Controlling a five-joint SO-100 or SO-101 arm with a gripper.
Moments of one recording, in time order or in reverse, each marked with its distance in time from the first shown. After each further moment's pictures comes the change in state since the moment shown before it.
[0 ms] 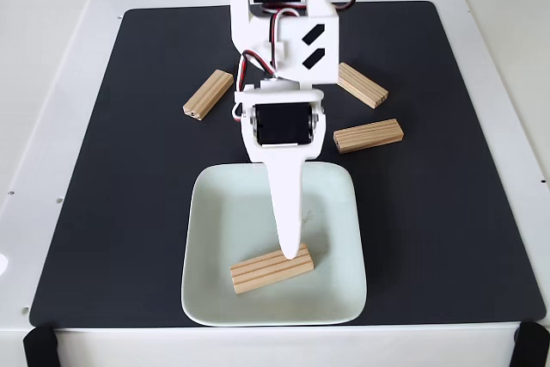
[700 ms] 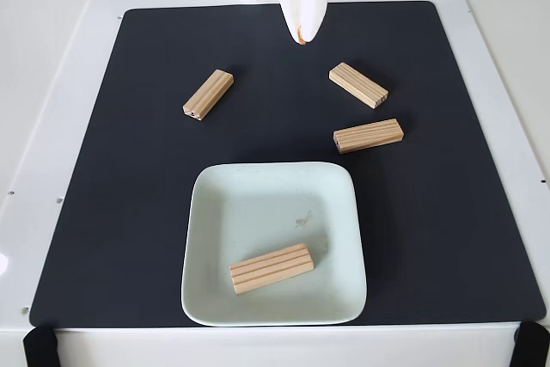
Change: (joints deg) arm -3.8 69.7 73.2 4.8 -24.5
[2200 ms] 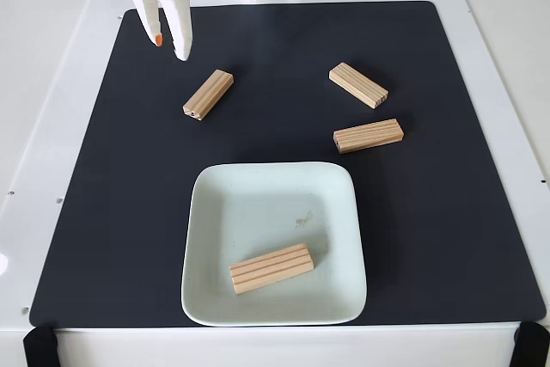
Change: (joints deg) arm 34.5 -9.0 8.7 5.1 -51.8
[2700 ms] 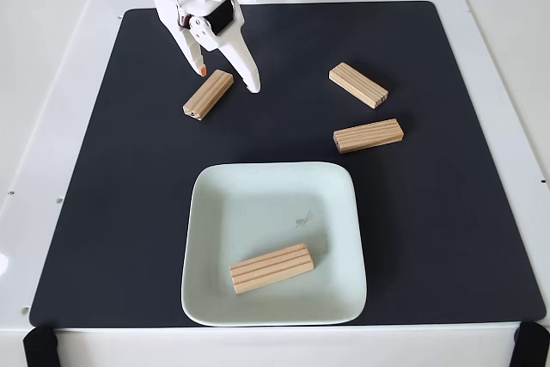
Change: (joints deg) arm -7.9 -10.8 5.0 -3.6 0.6
